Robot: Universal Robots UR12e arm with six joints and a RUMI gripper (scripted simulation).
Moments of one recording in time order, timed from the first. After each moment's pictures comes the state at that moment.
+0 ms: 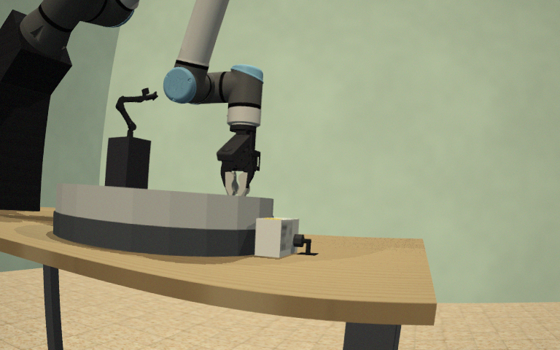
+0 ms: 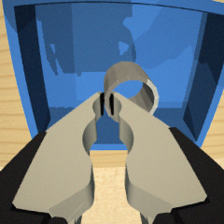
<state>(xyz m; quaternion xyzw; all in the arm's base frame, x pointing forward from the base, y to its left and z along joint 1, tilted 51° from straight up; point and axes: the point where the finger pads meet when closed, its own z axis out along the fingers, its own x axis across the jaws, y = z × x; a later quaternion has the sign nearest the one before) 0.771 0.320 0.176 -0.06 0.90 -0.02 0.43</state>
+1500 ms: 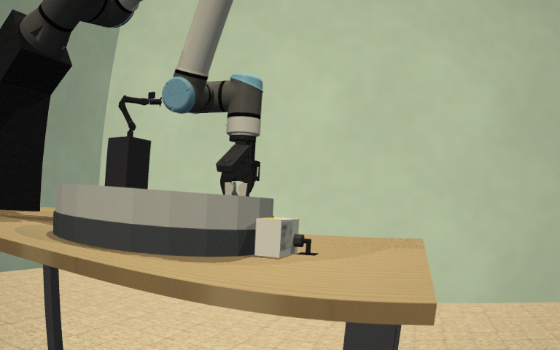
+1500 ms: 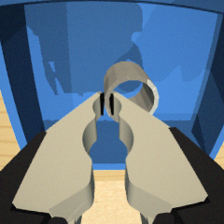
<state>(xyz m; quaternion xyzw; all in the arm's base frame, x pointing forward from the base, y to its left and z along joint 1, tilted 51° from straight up) 0.792 0.321 0.159 -0.06 0.90 -0.02 0.43</state>
